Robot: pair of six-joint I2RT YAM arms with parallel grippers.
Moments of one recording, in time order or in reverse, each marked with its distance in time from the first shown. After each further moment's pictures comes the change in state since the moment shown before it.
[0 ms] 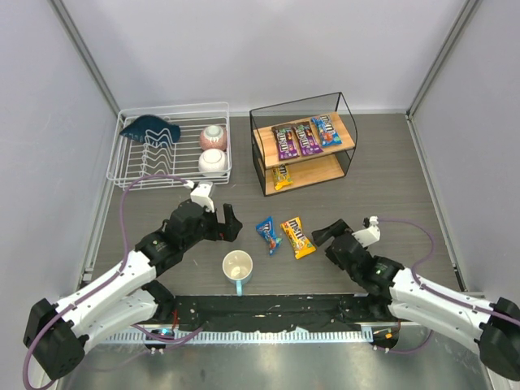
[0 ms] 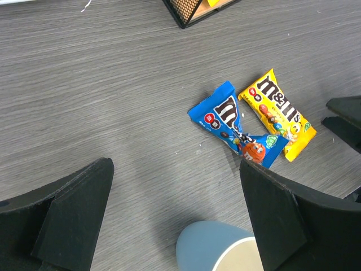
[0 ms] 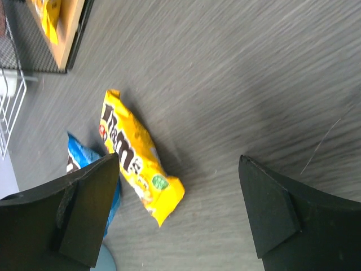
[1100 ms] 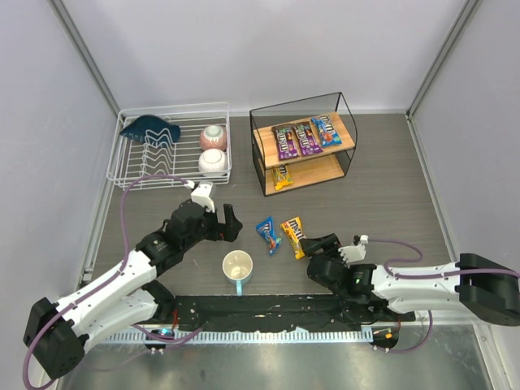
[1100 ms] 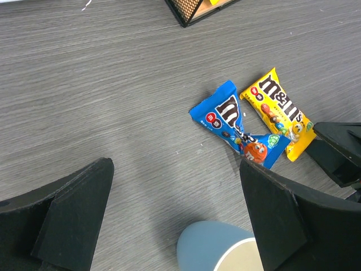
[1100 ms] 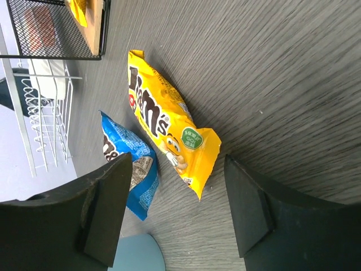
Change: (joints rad) left arm -0.004 0.004 0.000 0.000 -0.006 0.000; right arm 0.441 0.317 0.021 0.131 0.321 0.579
